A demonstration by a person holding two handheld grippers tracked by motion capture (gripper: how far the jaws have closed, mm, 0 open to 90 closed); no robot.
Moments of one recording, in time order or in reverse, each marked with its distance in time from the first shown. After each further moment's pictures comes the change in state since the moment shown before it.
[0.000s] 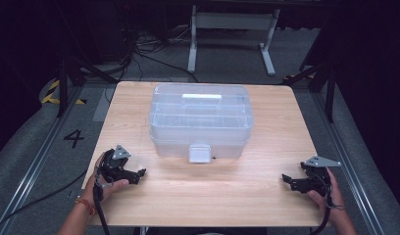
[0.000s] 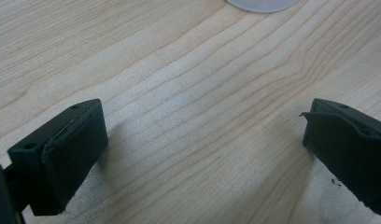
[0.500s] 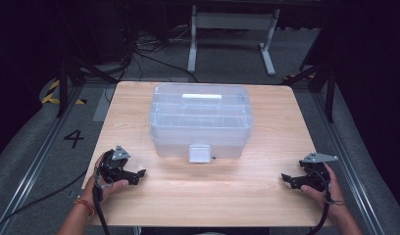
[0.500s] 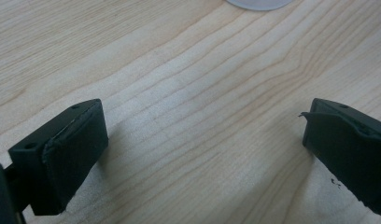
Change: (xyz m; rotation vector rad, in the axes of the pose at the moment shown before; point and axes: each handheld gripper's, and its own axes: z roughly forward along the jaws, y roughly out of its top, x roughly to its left) left arm -0.002 -0.003 -0.001 -0.007 -0.016 -0.003; right arm -0.006 0.011 0.004 0.063 0.039 -0.048
